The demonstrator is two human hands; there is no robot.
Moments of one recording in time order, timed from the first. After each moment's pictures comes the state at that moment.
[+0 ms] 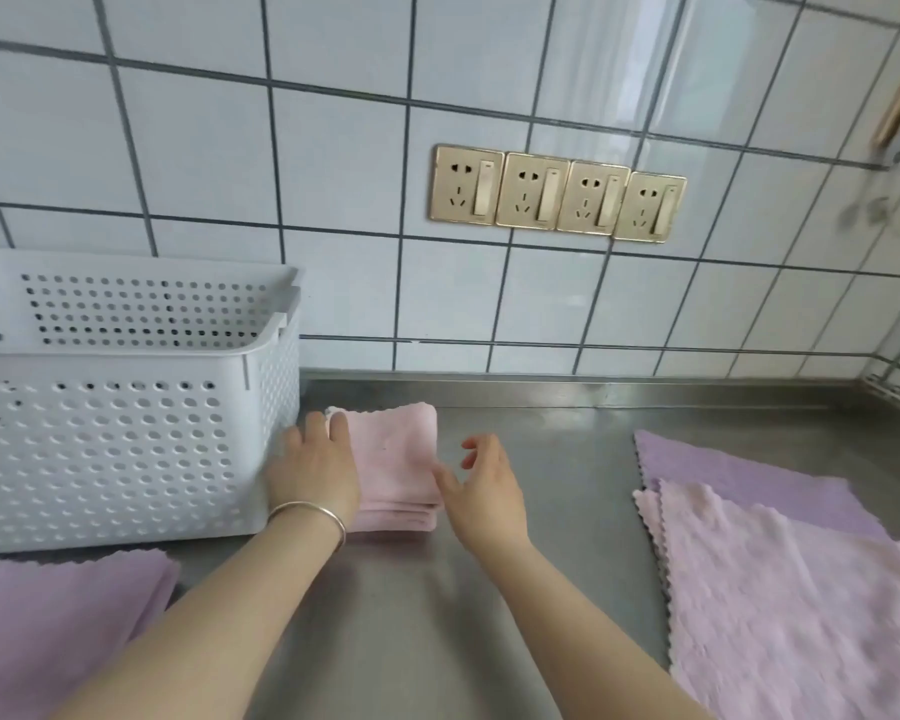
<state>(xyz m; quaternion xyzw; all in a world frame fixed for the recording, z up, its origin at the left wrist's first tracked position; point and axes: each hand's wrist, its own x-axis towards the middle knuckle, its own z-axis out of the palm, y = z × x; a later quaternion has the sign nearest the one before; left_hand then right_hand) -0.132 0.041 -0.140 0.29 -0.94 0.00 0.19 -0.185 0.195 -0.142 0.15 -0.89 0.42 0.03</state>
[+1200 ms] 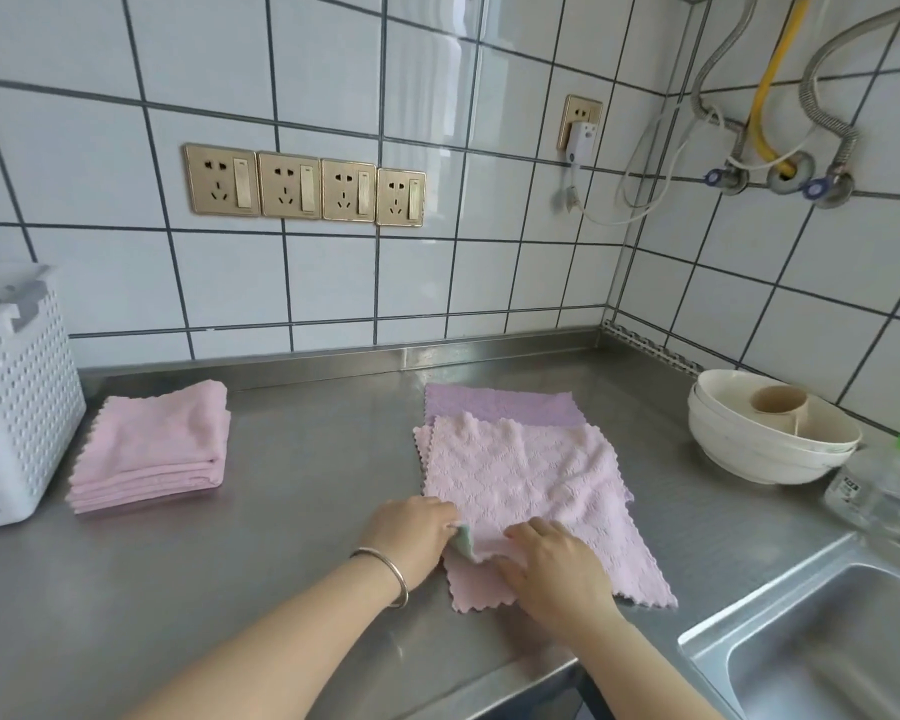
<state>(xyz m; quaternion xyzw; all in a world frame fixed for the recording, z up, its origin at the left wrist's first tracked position) -0.114 0.344 -0.161 -0.15 -0.98 -0.13 0.10 -0.102 0.531 -0.176 0.16 -0.98 0.07 0.13</state>
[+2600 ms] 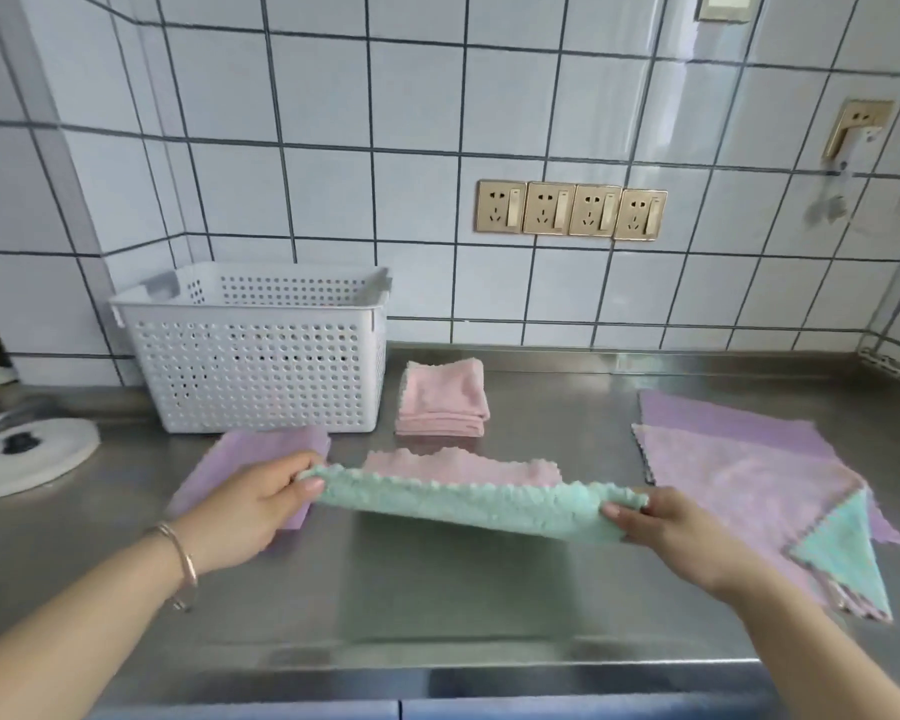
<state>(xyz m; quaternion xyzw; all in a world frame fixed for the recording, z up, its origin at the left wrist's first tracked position) 0.158 0.060 -0.084 0.08 -0.92 -0.37 0.11 -0.021 0.408 -0.095 0.27 -0.79 0.52 -0.18</state>
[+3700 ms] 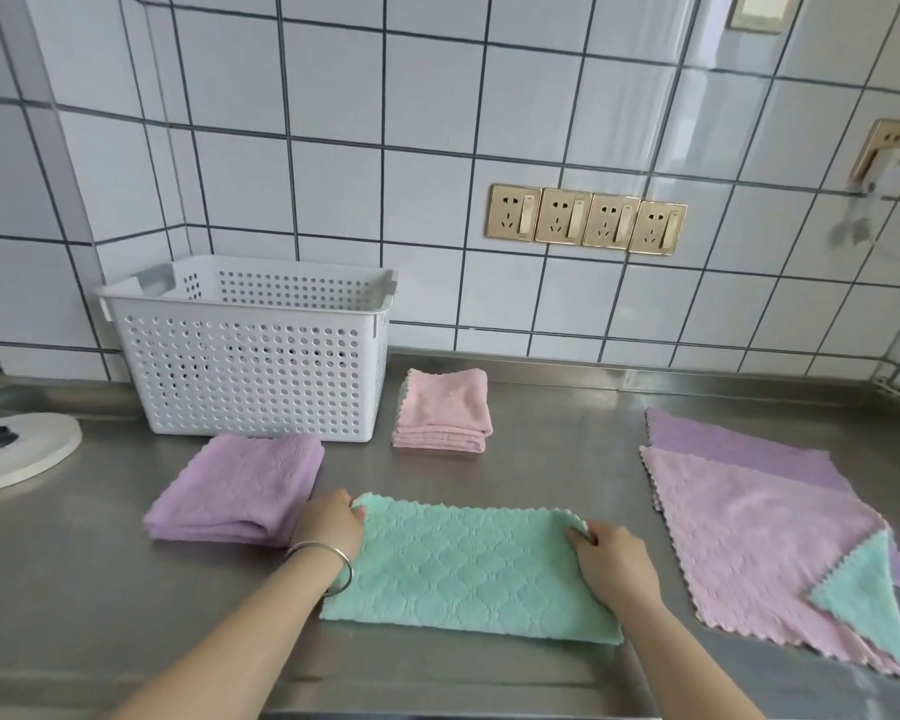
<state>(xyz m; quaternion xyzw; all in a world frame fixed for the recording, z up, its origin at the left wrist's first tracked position) 0.049 0.076 -0.169 0.38 -0.90 -0.19 0.07 -0.060 0.345 -0.163 0.07 -0.95 0.29 -0.05</state>
